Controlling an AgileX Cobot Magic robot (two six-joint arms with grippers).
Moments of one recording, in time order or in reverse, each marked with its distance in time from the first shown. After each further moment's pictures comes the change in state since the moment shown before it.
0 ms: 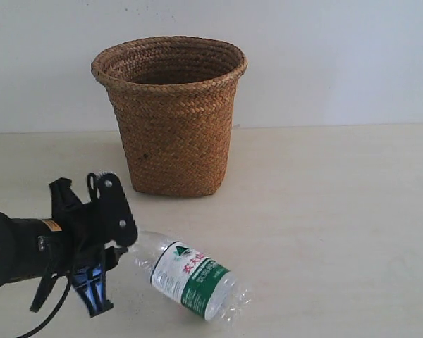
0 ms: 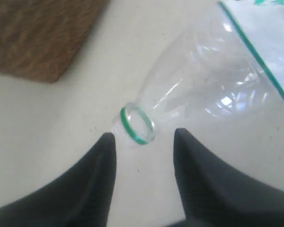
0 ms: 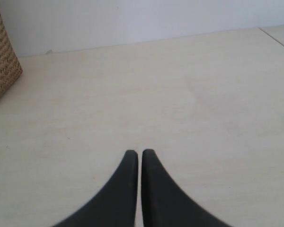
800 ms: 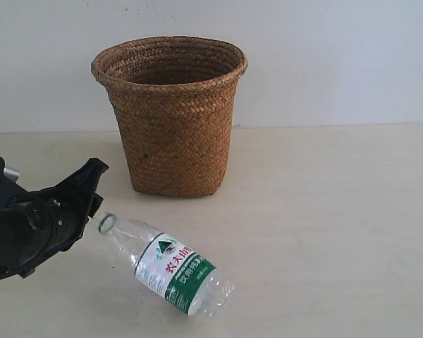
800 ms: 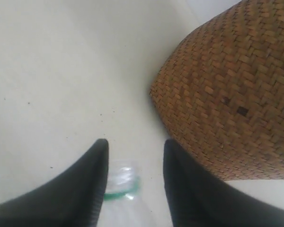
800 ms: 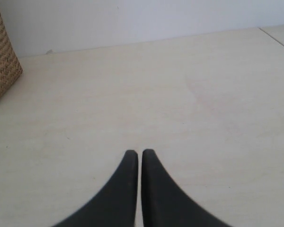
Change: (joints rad) left arm 0.000 0.000 0.000 -0.277 -0.253 -1.765; right arm 0.000 0.000 0.000 0.000 0.000 0.000
